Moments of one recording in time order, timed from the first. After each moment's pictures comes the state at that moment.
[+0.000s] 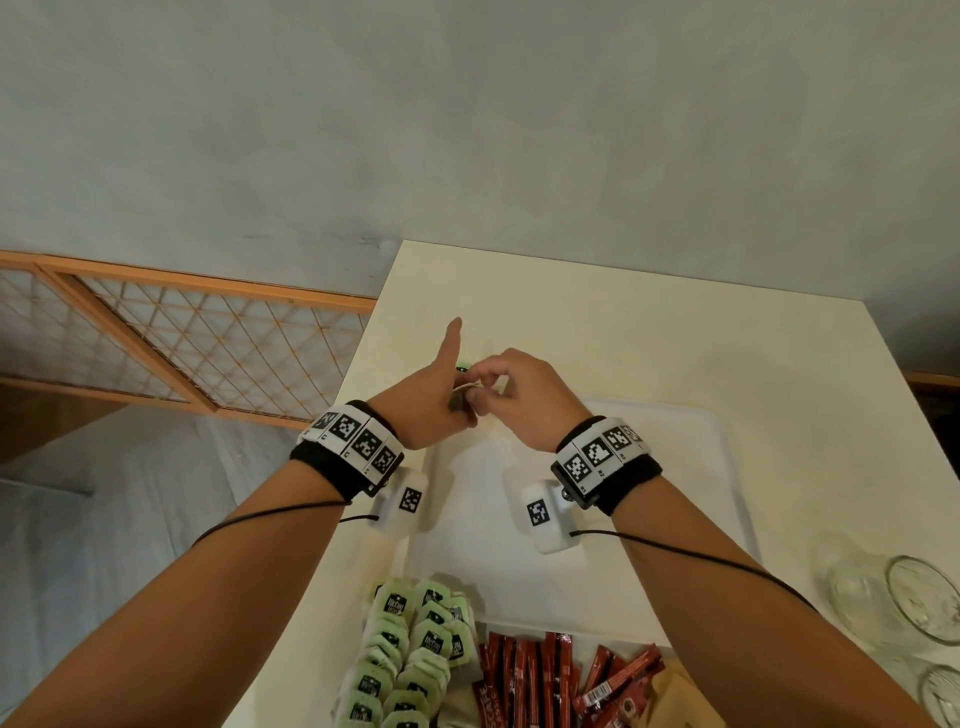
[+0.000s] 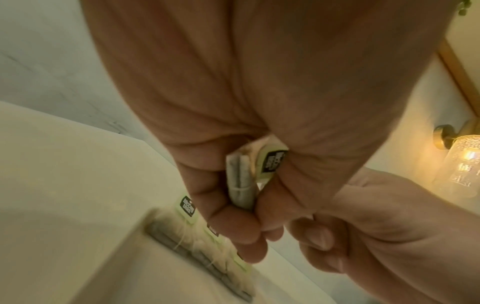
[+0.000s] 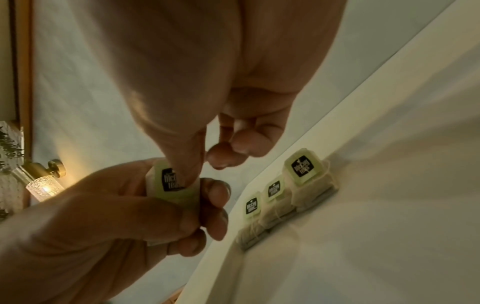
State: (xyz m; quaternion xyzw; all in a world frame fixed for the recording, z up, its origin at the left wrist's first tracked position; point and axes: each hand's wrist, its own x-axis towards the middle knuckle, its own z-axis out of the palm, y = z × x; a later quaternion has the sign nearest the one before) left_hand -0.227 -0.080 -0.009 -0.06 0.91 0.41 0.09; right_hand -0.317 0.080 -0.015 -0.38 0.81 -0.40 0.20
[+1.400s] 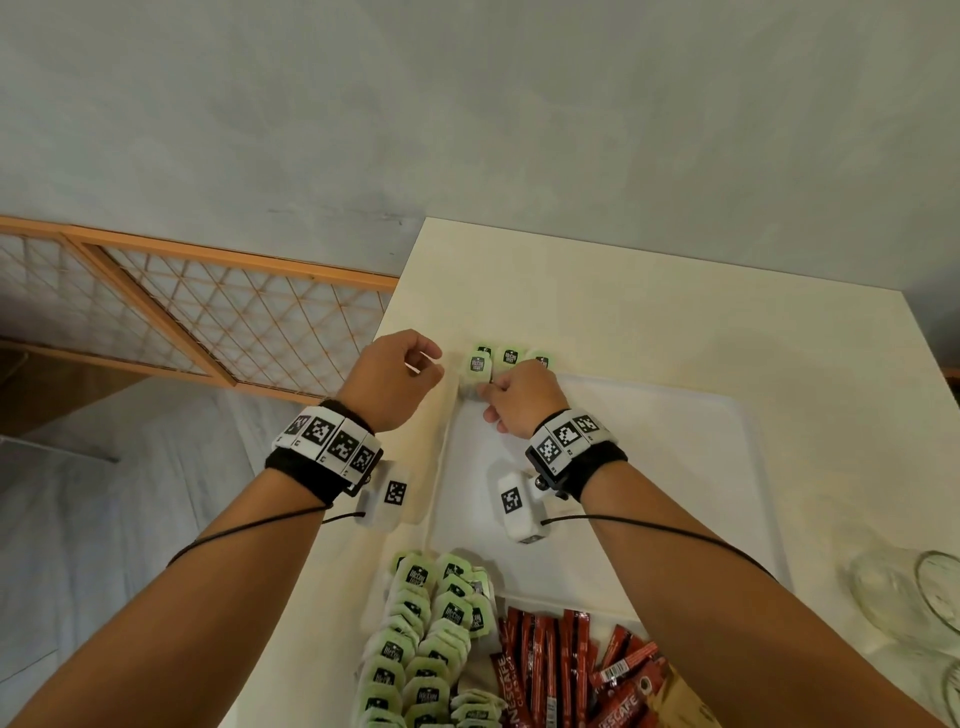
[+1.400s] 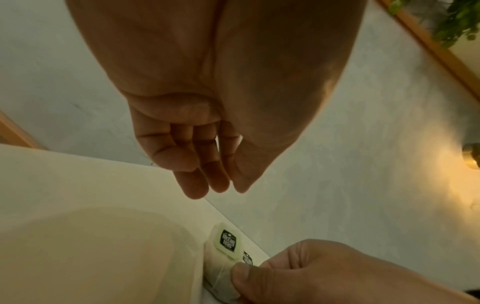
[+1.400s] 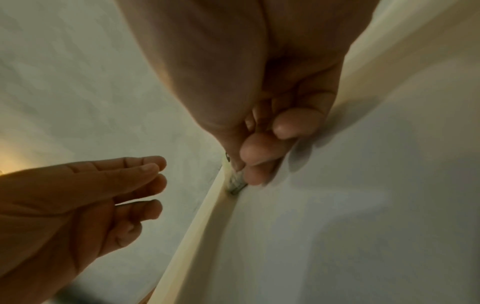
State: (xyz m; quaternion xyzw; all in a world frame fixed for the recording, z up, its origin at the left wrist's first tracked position) left_hand -0.191 -0.117 -0.025 -0.24 0.88 0.40 -0.08; right_hand -0.301 0.044 -0.053 -0.19 0.85 -0.38 0.30
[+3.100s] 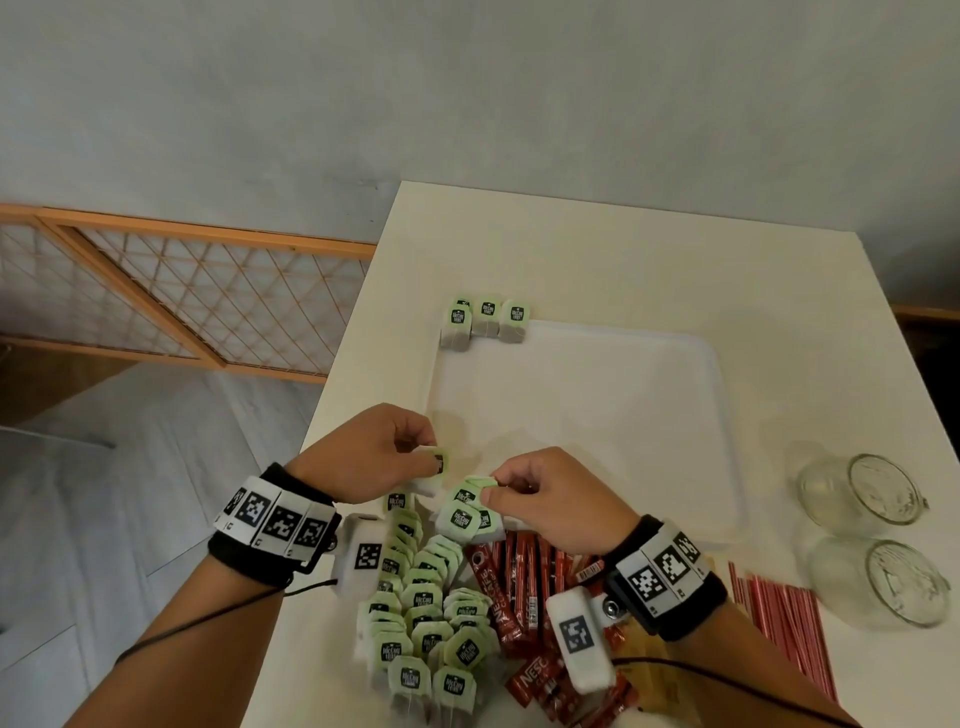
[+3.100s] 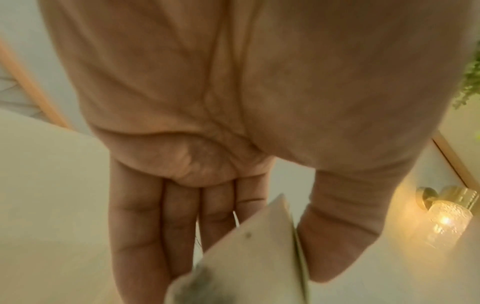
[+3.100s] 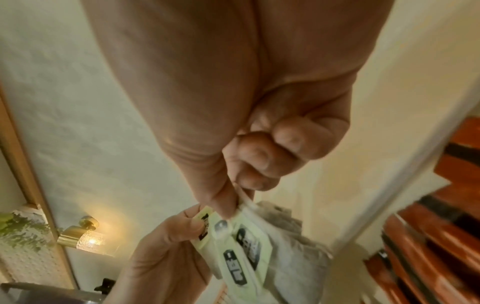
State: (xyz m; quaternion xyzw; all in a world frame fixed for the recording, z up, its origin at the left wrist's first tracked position) left_hand -0.082 -0.045 0.009 -0.13 0.85 0.47 0.17; right_hand -0.170 0.187 -0.018 -0.29 0.77 -0.39 0.41
